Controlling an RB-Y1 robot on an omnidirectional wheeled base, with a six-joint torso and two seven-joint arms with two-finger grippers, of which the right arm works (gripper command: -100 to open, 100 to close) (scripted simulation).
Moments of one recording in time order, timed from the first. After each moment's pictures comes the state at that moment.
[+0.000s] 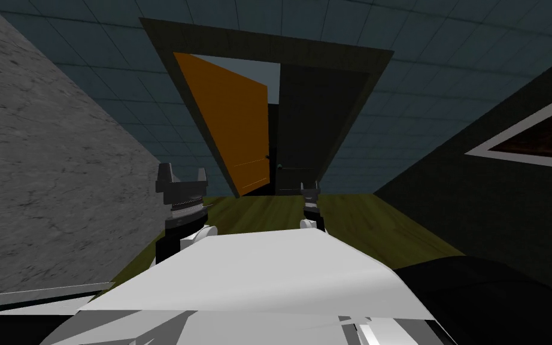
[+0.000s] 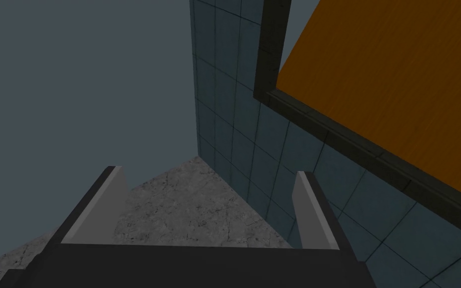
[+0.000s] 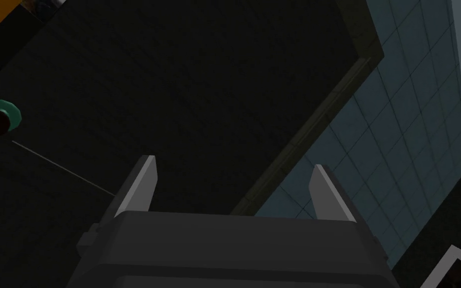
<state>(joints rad) 0.37 -0.09 0.10 -1.82 -0.37 -0.64 -0.47</state>
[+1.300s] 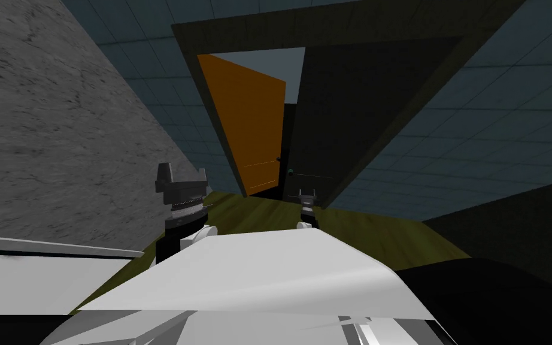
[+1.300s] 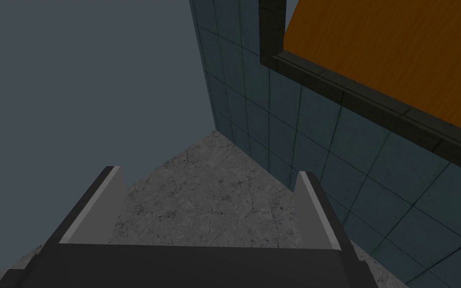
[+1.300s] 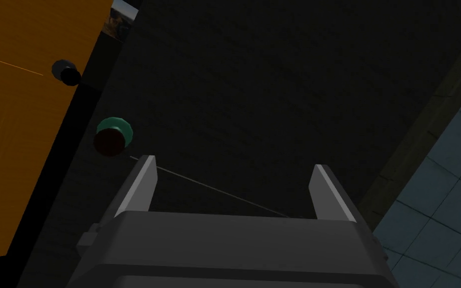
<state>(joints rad) 0.29 -0.08 0.12 -1.52 -0.53 -0.75 -0.64</state>
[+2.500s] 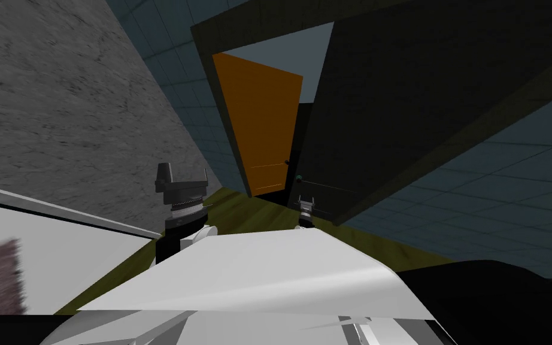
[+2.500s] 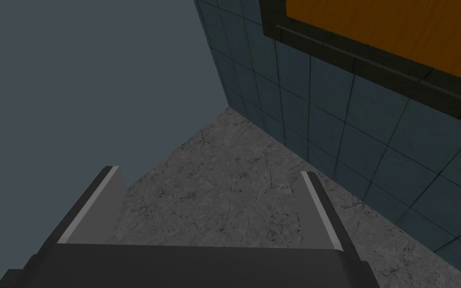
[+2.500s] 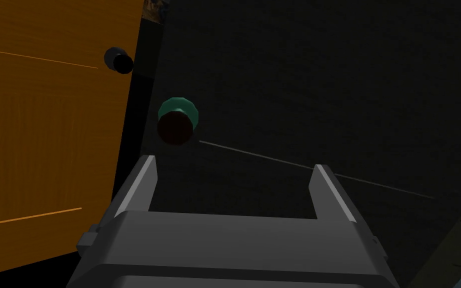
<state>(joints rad) 0.24 -0.05 0.14 -1.28 -0.66 -0.85 -0.79</state>
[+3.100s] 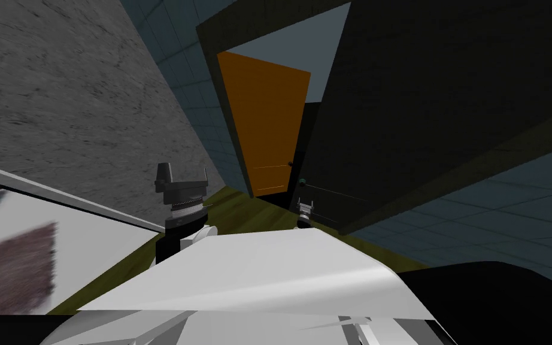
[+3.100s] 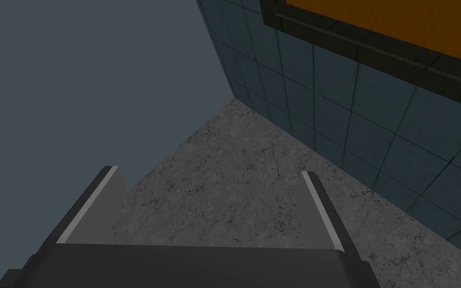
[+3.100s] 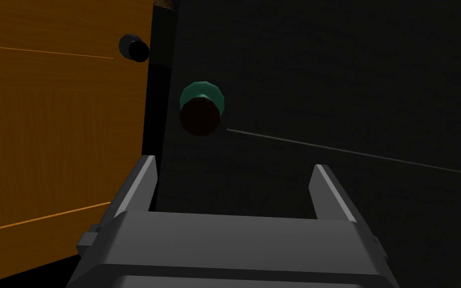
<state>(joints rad) 0.22 -0.03 0.15 -1.17 -0.71 -0.89 -0.85</state>
